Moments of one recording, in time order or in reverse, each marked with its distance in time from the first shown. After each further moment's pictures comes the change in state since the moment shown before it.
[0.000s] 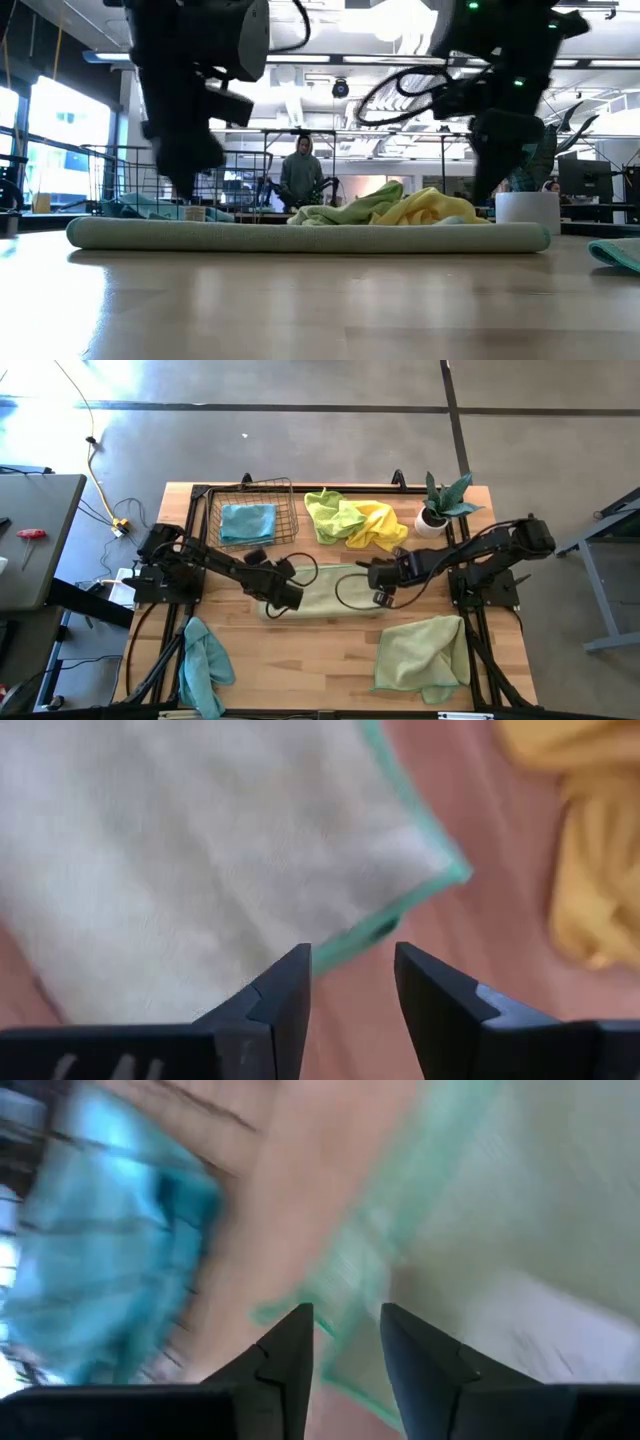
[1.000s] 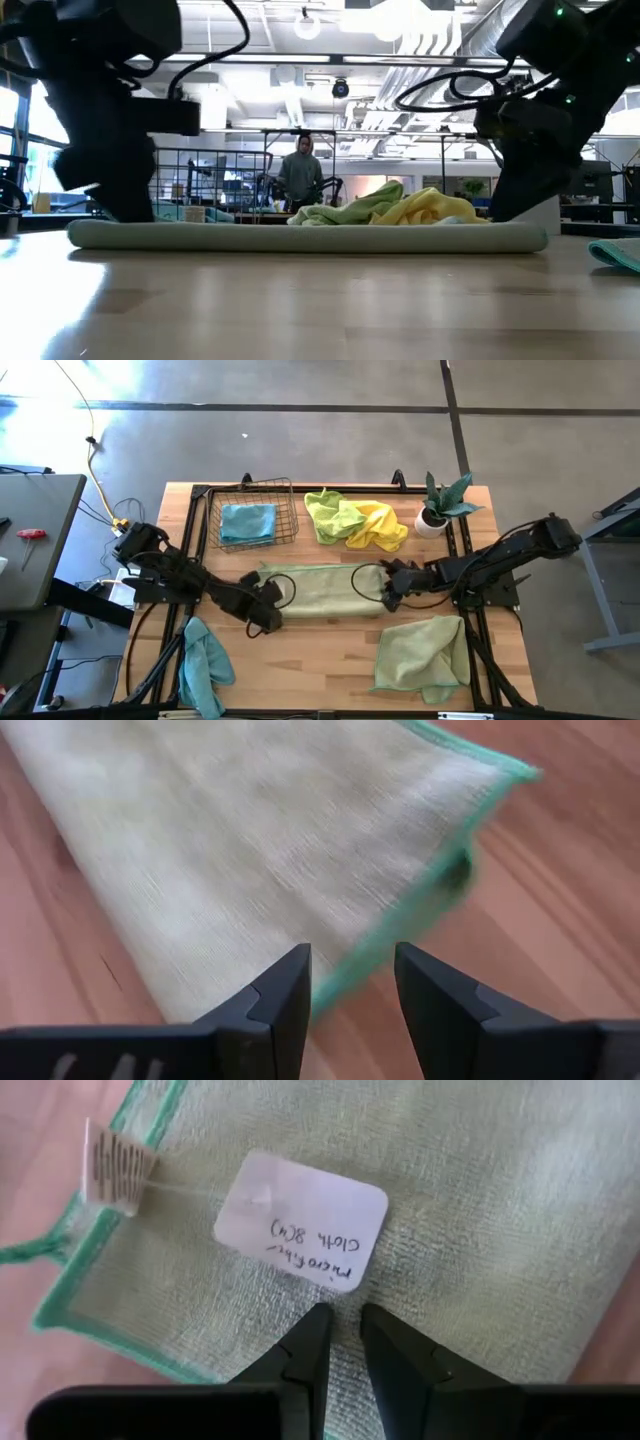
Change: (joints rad) left arm -0.187 -0.120 -0.356 0.549 0.103 -0.072; right arm 0.059 -0.250 -0.407 0.513 -0.058 0.348
